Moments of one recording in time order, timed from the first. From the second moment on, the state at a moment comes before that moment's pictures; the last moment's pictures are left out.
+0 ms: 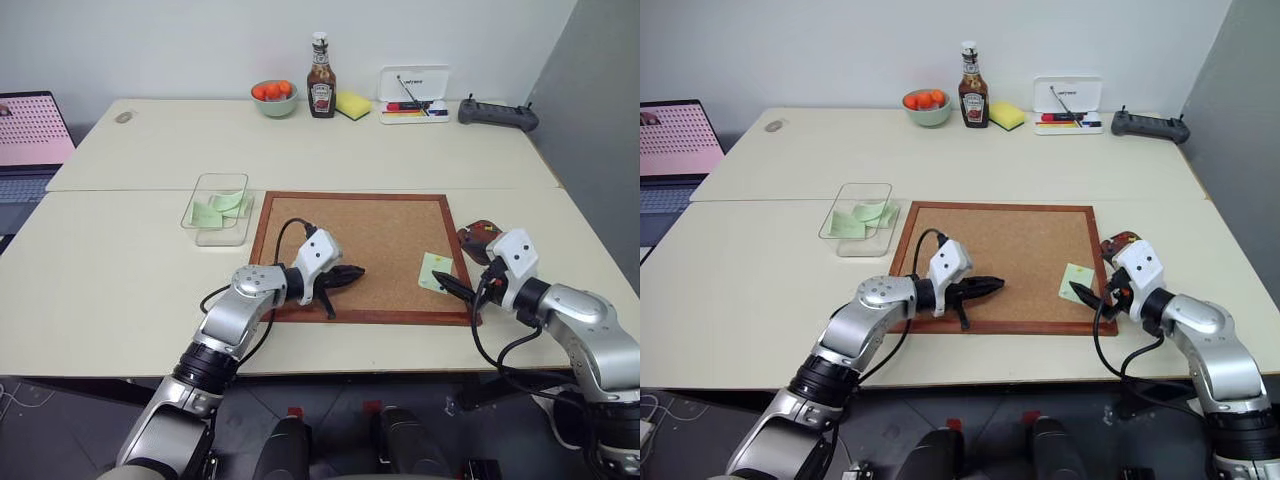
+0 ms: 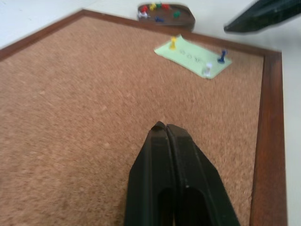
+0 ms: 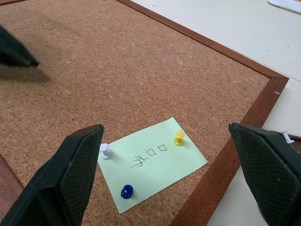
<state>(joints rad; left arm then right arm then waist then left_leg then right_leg) -0.51 0.37 -0.31 0.16 -0.19 0.32 -0.87 -0.18 -0.63 -0.09 -0.21 0.29 0.46 0.67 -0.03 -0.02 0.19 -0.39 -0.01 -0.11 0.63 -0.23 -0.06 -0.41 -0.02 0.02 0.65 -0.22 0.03</state>
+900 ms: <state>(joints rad) -0.49 0.33 -0.31 0.20 -0.15 0.28 -0.89 -0.41 -0.62 0.06 0.15 0.14 0.38 0.71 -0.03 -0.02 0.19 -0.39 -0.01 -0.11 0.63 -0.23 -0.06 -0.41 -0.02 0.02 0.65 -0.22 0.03</state>
